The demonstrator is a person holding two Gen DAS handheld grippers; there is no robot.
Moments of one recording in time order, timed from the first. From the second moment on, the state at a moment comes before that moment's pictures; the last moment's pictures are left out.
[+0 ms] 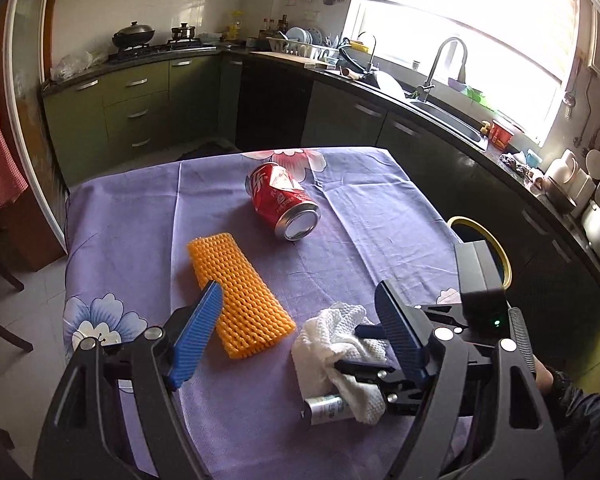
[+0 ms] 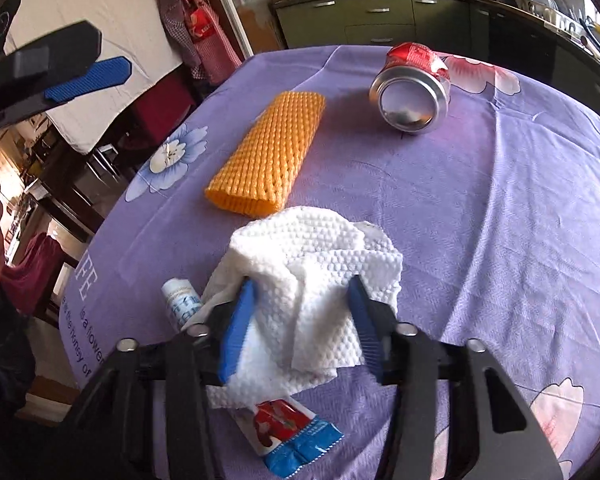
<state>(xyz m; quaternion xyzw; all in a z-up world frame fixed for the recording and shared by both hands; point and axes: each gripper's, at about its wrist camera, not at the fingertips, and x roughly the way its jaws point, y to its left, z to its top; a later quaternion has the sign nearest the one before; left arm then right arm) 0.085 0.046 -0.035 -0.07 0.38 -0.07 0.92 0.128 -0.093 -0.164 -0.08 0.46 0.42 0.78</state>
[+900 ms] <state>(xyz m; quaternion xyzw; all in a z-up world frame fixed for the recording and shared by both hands) 0.088 0.027 -0.032 -0.04 0.38 -0.09 0.92 0.128 -0.202 -0.061 0.00 0.35 0.37 0.86</state>
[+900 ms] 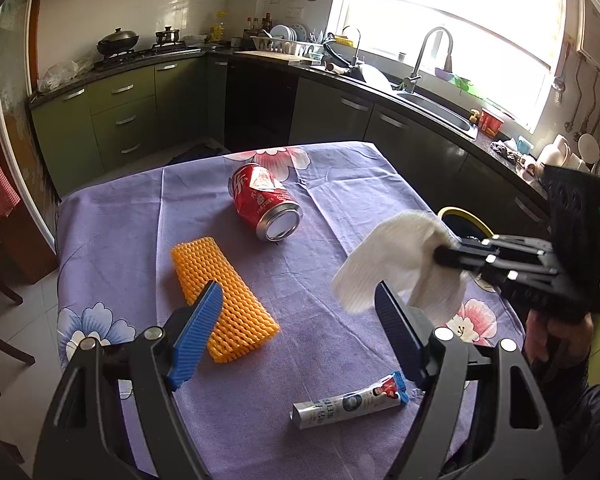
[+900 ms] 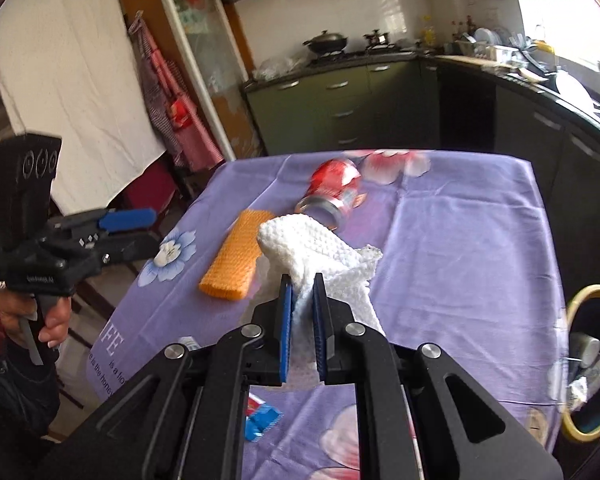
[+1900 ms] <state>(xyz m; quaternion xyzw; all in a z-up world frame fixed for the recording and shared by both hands) 0.103 -0.030 -0.032 0.01 0.39 -0.15 0.91 0.241 -0.520 -0.148 0.06 0.42 -0.06 0.90</state>
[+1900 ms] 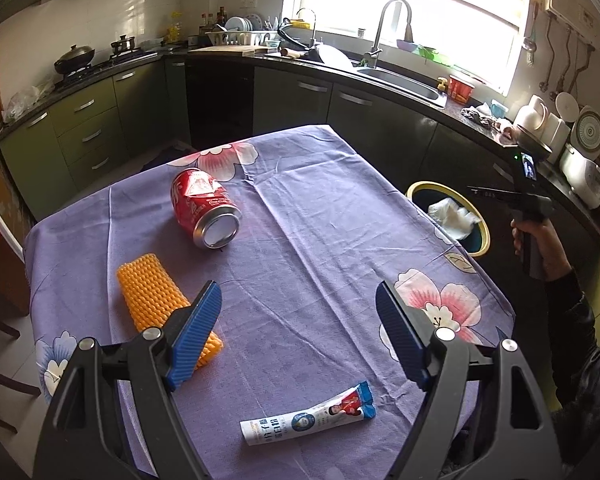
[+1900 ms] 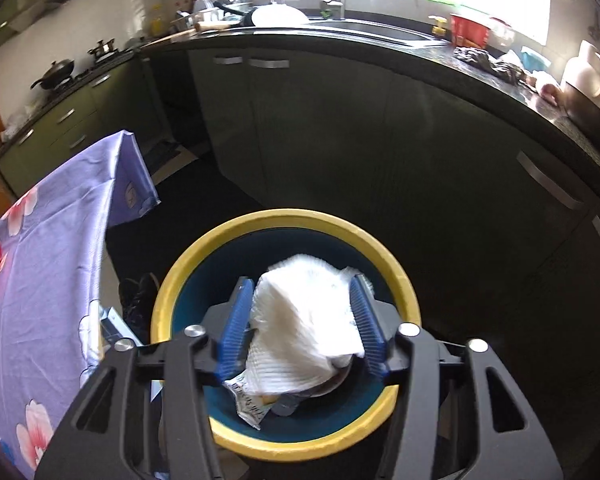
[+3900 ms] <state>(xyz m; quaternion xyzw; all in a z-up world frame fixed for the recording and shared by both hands) 0.071 -0.059 -0.135 0.18 0.51 -0.33 0.77 0.182 -0.420 -0.117 0.04 0.41 0.05 0.91</state>
